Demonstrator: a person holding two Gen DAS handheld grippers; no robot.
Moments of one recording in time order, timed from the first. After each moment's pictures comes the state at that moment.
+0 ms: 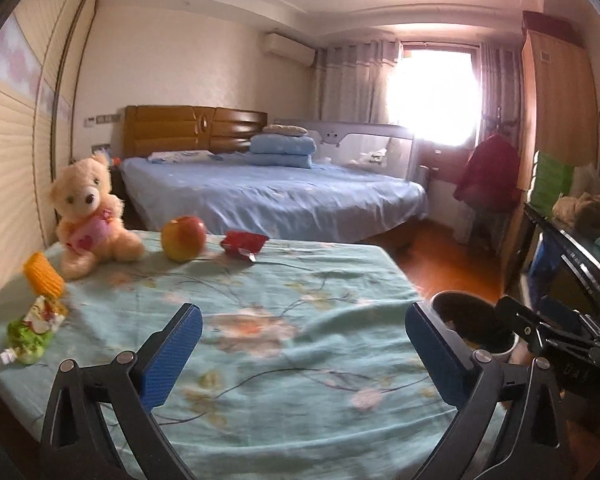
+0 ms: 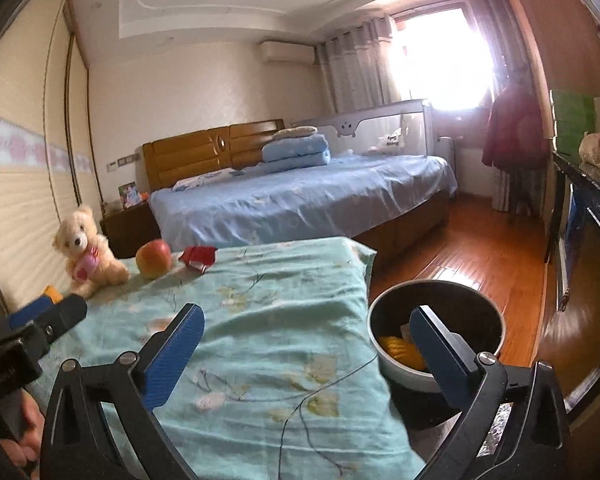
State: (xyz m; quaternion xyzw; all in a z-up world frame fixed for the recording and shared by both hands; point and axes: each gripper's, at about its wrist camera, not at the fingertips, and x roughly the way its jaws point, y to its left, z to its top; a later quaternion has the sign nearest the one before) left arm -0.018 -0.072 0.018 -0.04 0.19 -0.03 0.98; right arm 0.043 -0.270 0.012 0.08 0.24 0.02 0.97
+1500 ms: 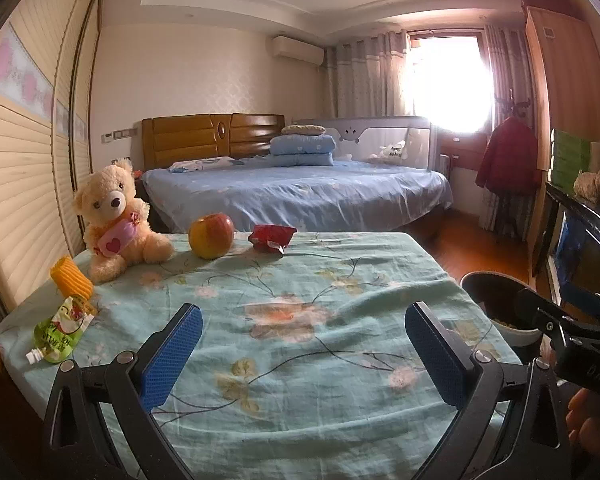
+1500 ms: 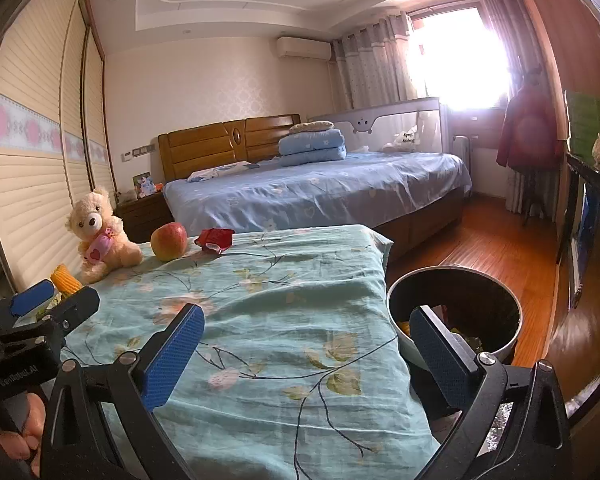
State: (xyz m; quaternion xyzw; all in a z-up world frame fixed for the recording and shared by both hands) left arm -0.008 -0.074 0.000 0.00 0.19 0.00 0.98; right arm 0.029 -0.258 -0.003 0.07 0.24 0.05 0.97
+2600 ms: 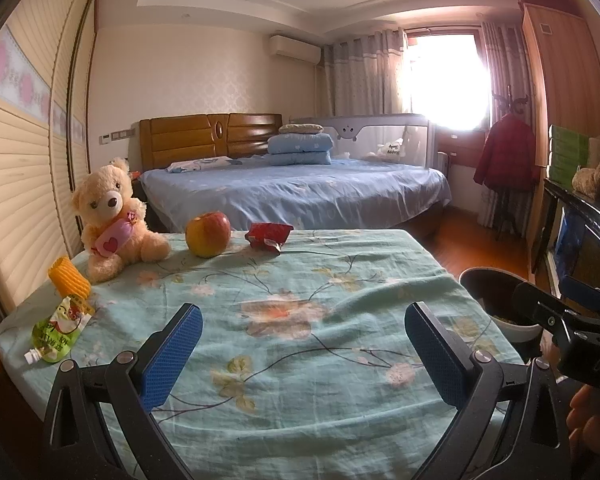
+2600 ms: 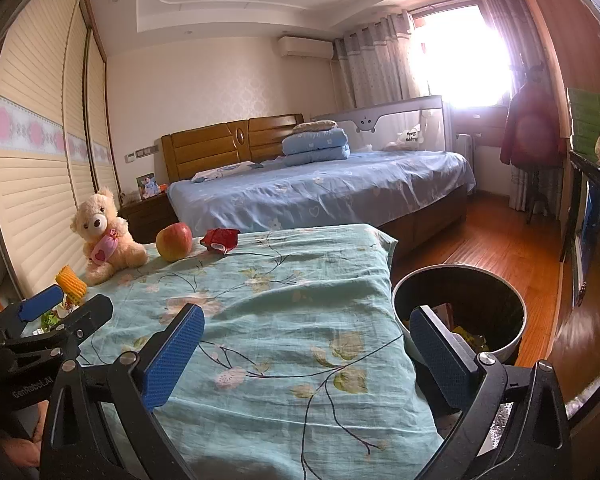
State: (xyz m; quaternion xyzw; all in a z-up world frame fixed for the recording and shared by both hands) left arm -0.006 -0.074 -0.004 0.01 0.19 0.00 0.98; right arm 0.026 -0.253 -0.003 0.07 0.24 0.05 0.97
